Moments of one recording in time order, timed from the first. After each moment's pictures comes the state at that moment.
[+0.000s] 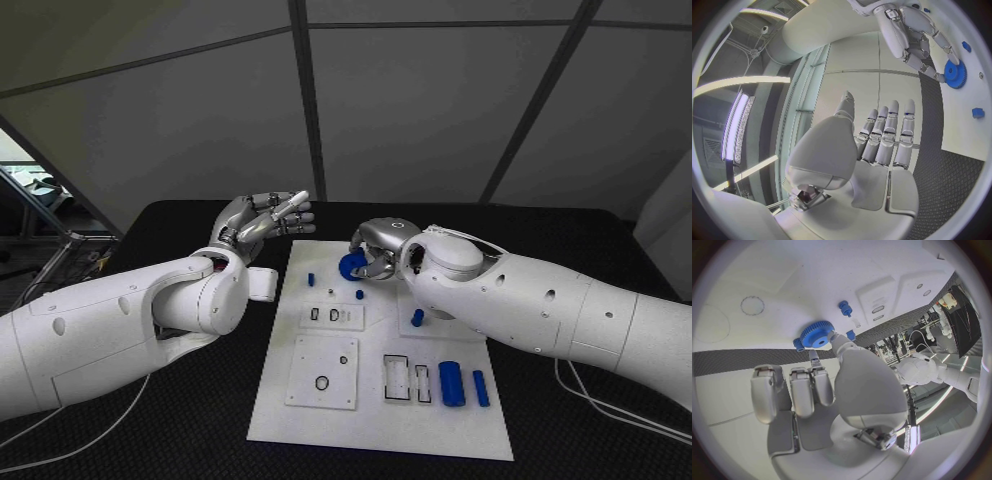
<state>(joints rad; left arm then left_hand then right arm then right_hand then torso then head) 1.21 -0.89 0.01 1.59 0.05 -0.49 0.50 1.42 0.04 -0.14 0.08 0.06 0.89 0.23 0.07 0.06 0.96 0.20 0.07 0.06 1.02 0.15 0.11 0.12 0.13 0.80 0.26 0.39 0.18 1.25 -0.41 0.00 1.22 -1.65 -0.20 -0.25 1.31 -0.11 0.23 0.12 0.23 0.83 0.20 0.12 0.07 1.46 0.11 1.50 1.31 1.46 0.03 1.57 1.31 0.02 1.46 0.14 1.54 1.31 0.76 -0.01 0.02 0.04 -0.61</state>
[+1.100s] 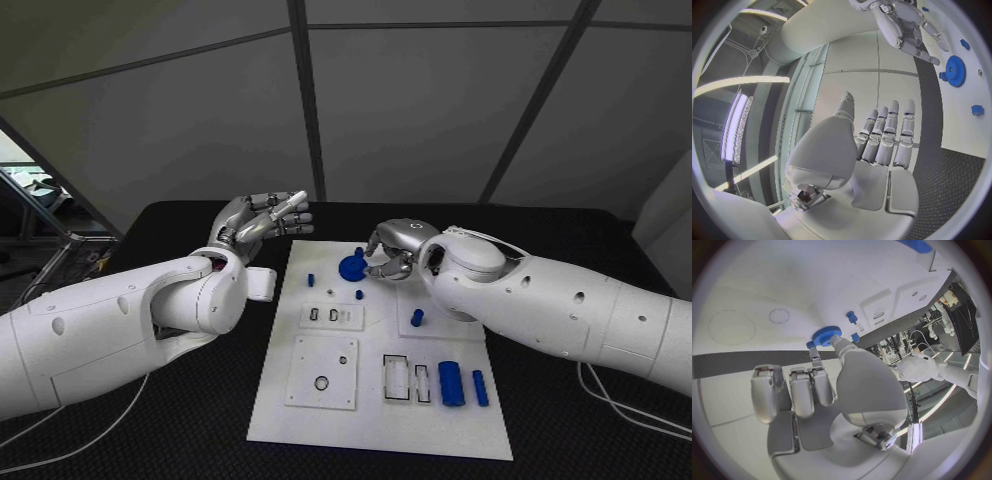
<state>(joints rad) 1.21 -0.89 0.01 1.58 0.05 -0.49 0.49 1.41 0.04 -0.14 0.07 0.06 0.87 0.22 0.07 0.06 0.95 0.20 0.07 0.06 1.02 0.15 0.10 0.12 0.13 0.80 0.26 0.39 0.18 1.25 -0.51 0.00 1.31 -1.63 -0.22 -0.26 1.25 -0.08 0.22 0.16 0.30 0.90 0.18 0.12 0.08 1.47 0.10 1.51 1.31 1.46 0.03 1.57 1.31 0.02 1.46 0.14 1.54 1.31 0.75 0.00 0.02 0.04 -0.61</state>
